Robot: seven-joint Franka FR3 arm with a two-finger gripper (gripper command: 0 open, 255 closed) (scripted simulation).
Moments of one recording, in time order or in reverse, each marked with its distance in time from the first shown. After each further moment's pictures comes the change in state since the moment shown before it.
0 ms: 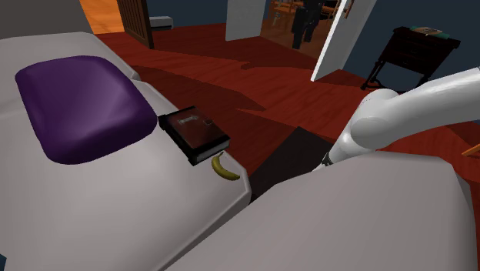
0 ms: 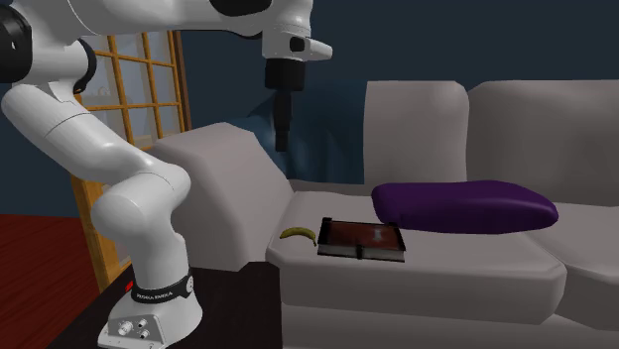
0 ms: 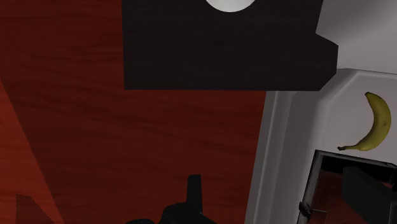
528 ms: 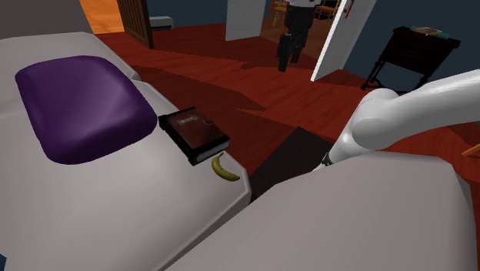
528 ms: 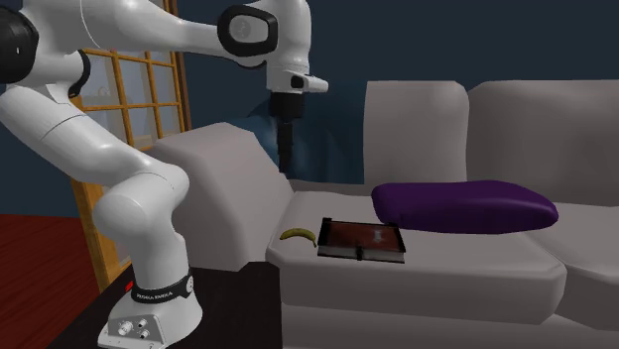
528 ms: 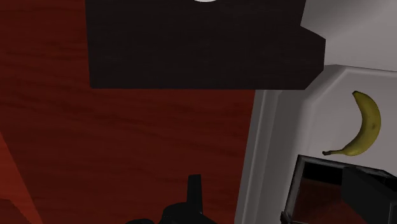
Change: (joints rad) arm 0.039 -0.031 0.094 -0.164 0.077 0.142 0.105
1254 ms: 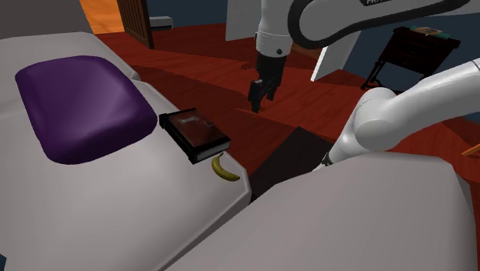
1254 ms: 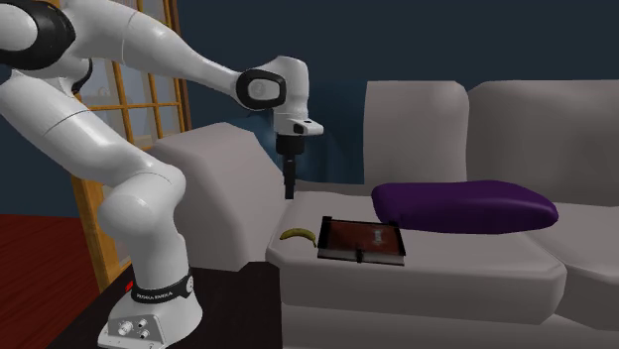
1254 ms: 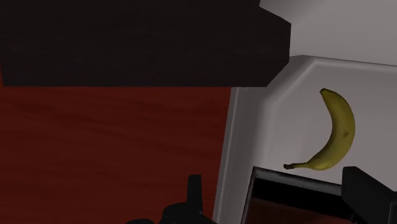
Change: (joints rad) arm 0.093 0.094 0.207 -0.182 0.154 0.308 0.196
